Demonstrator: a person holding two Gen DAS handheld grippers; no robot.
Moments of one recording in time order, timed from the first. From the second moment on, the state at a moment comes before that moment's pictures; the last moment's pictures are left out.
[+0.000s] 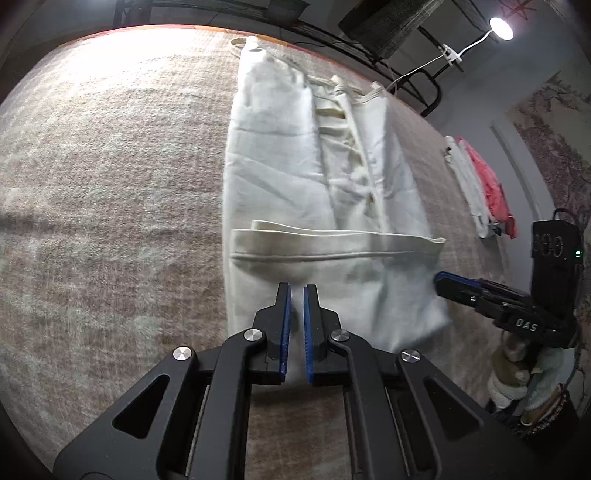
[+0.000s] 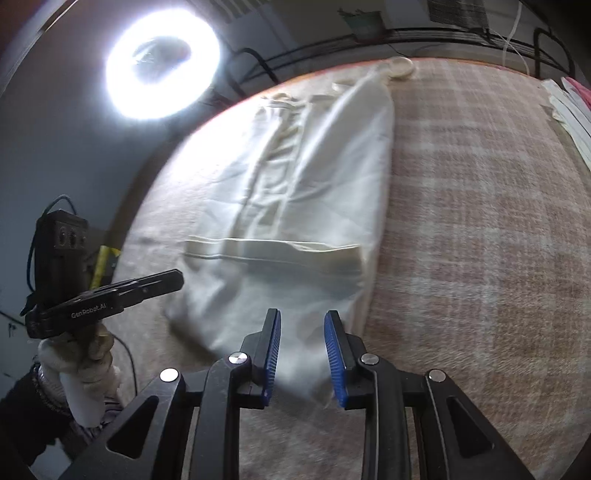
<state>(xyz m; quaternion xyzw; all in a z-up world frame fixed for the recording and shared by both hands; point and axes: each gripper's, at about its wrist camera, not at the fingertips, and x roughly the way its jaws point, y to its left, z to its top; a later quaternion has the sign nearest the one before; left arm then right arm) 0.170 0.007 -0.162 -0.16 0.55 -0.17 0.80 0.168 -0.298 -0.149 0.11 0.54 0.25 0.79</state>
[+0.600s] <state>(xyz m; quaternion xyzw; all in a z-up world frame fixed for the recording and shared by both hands) 0.174 -0.017 -0.152 -0.02 0.53 -0.12 0.84 0.177 -0.286 -0.149 -0.02 0.53 0.17 0.83</state>
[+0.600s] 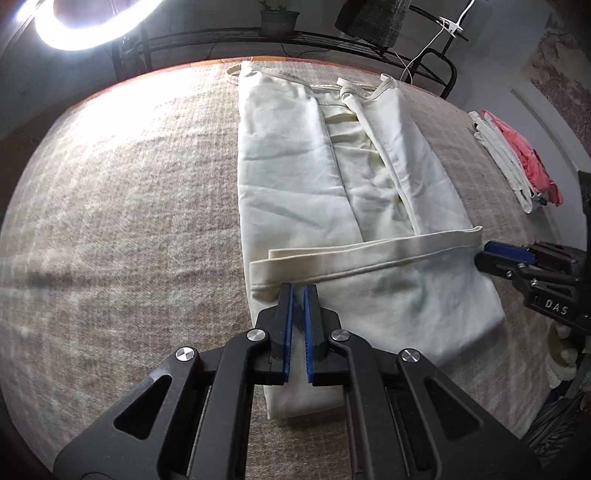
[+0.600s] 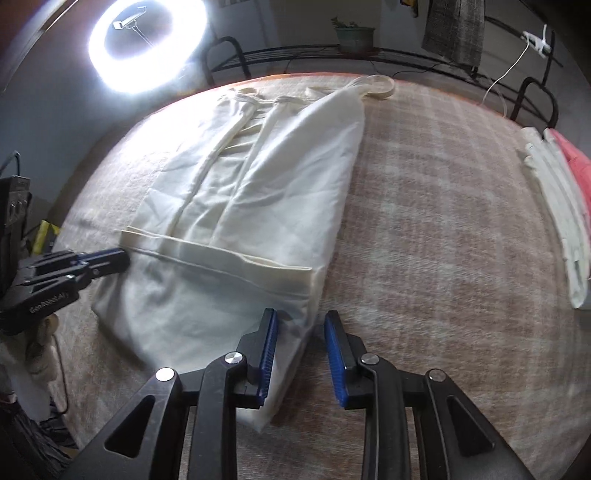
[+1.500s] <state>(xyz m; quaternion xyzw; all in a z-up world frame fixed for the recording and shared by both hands) 0.308 0.033 -0.132 -0.09 0.49 -0.12 0.86 0.282 -0.311 -0.118 0.03 0.48 0.20 0.86</state>
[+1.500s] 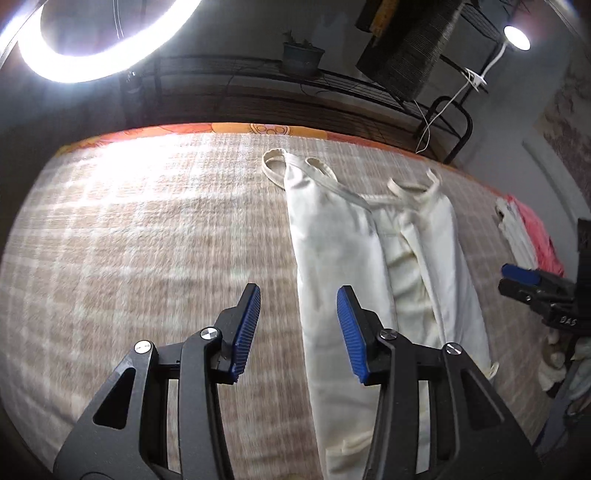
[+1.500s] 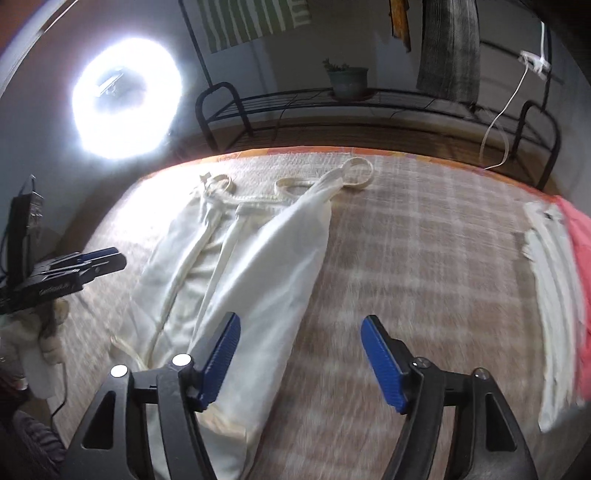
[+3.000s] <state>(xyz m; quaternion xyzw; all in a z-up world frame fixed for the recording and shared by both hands) 0.388 0.002 -0.120 -0.13 0.43 -0.16 0.88 0.386 -0.285 -0.117 0.03 0.44 0.22 0.87</state>
